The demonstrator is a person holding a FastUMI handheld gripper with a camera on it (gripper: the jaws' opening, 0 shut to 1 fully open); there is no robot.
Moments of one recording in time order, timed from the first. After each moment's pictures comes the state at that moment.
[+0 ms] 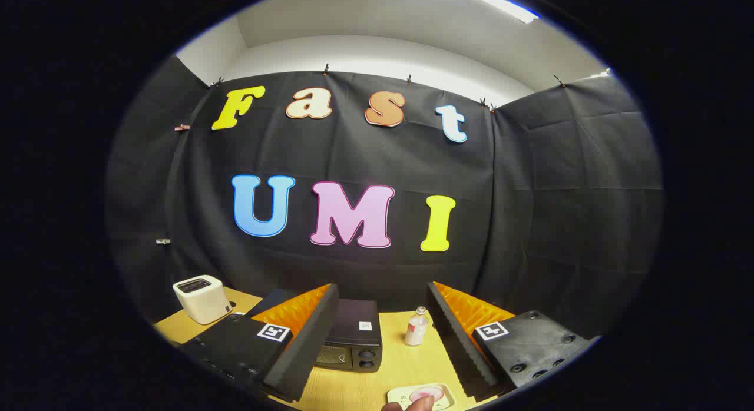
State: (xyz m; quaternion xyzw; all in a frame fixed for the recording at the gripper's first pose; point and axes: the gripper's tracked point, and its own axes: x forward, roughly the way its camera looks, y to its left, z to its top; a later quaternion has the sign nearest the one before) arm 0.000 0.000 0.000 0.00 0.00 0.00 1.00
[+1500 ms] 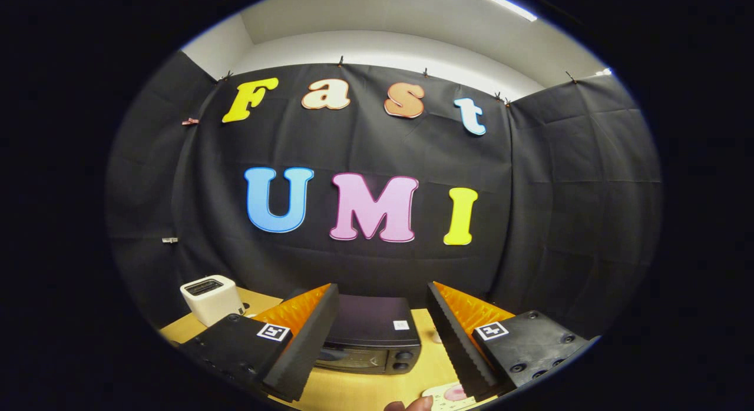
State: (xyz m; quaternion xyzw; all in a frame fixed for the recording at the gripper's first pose) arm 0.031 0.099 -0.033 0.01 0.01 0.03 1.00
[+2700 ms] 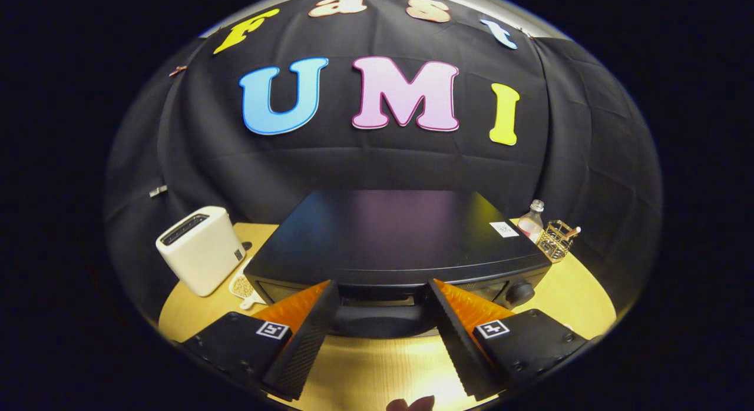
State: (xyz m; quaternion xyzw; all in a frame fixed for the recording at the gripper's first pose) arm 0.108 0.205 -0.251 0.04 0.22 0.04 0.97
